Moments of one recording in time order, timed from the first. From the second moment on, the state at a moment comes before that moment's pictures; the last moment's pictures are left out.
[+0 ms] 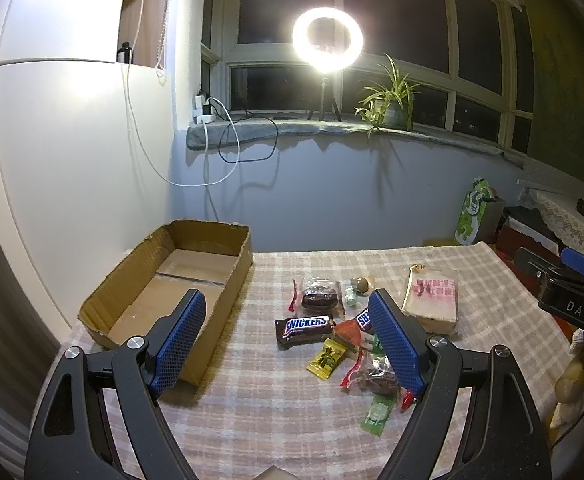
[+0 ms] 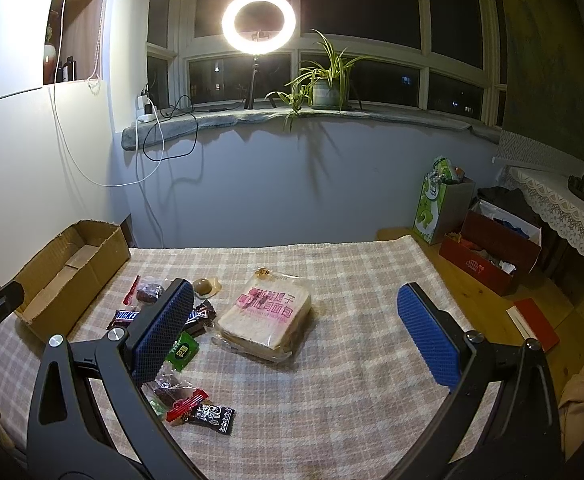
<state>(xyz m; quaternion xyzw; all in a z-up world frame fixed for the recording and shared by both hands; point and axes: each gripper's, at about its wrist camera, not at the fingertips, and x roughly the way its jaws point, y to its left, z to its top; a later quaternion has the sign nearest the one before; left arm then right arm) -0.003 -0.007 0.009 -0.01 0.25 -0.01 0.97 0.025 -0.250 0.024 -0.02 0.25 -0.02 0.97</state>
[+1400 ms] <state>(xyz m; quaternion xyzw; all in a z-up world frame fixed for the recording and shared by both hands) 0.009 -0.041 -0.087 -0.02 0.43 -0.19 0.88 0.042 -0.223 -0.103 -0.09 0.45 0.28 0.84</state>
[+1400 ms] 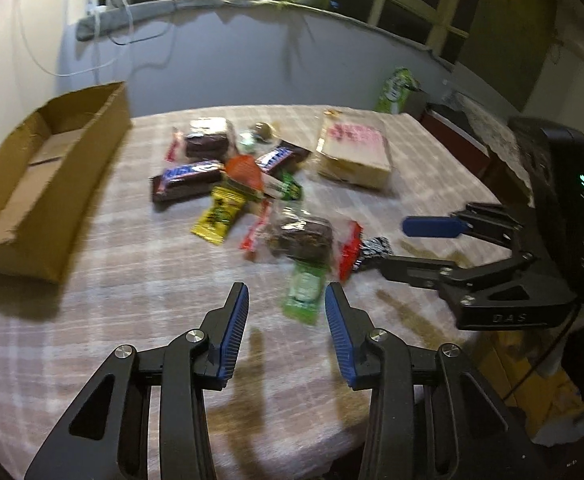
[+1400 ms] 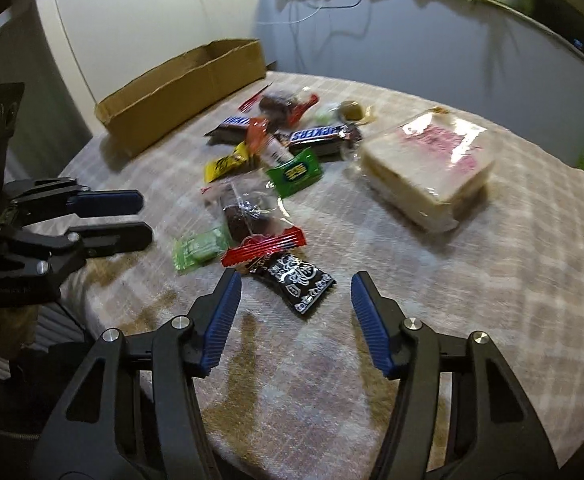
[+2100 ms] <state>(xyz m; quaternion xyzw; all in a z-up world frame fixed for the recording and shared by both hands) 0.031 -0.067 -0.117 0.07 0.43 -0.19 0.88 0.068 -0.200 -0.120 -0.17 0.47 0.31 0.81</state>
